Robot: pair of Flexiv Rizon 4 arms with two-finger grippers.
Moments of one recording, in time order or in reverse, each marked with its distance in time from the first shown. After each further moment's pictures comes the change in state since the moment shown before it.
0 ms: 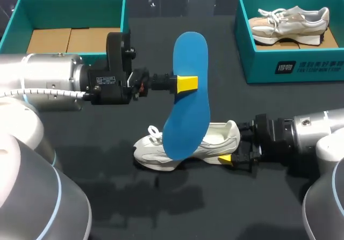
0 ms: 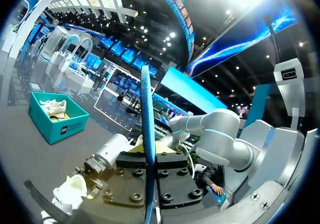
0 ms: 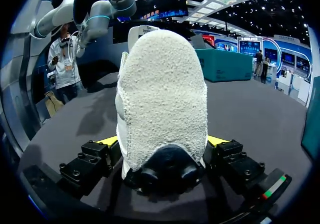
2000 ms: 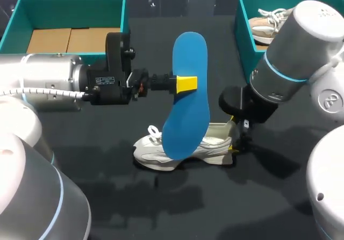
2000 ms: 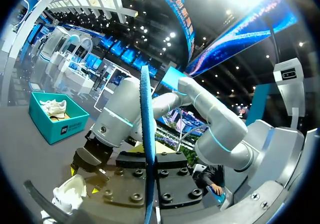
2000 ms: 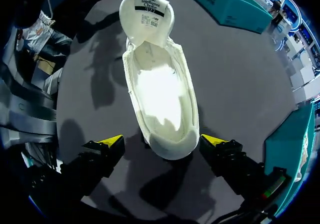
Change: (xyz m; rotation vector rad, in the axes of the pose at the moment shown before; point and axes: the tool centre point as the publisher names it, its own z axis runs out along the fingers) left arm 0.001 0.000 -0.001 0.000 0.000 0.001; right arm 0.011 0.052 -0.056 0.902 -0.015 0.008
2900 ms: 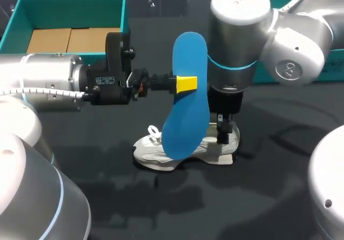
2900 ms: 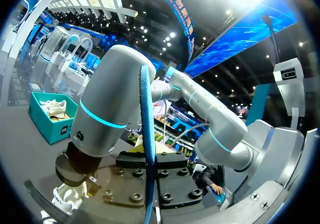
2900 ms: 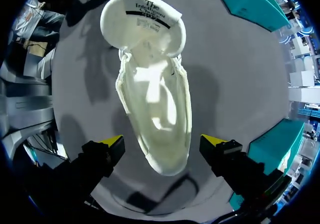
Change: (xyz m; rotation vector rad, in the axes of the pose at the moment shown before) left arm 0.000 0.000 0.000 0.000 0.000 0.000; right arm -0.005 0.037 -0.015 0.282 -0.054 -0.061
